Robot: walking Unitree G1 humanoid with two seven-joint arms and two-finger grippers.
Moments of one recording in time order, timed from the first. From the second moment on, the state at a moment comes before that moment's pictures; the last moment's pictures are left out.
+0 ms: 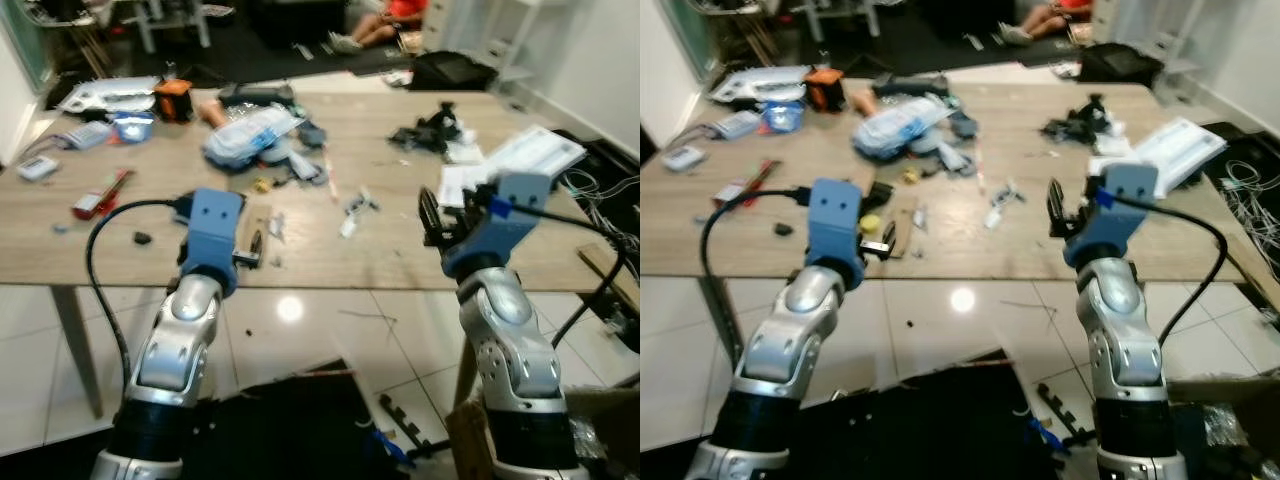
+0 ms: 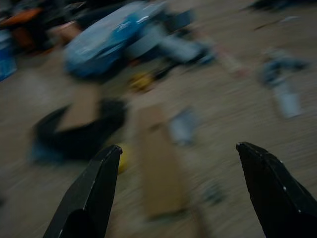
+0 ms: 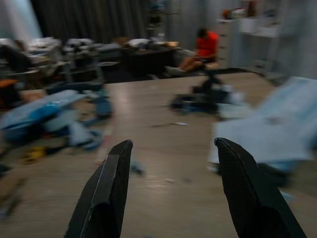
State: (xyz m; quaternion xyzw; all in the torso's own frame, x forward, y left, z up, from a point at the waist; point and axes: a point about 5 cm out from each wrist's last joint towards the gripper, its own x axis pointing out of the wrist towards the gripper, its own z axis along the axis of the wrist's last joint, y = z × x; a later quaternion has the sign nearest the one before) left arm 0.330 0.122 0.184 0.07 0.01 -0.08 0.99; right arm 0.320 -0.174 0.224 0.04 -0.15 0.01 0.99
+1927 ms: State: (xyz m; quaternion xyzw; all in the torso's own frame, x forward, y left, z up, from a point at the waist) left arm 0.331 0.118 0.203 0.01 -0.03 -0.09 1.00; right arm 0.331 -0.163 0.210 0.03 -0.10 0.04 0.99
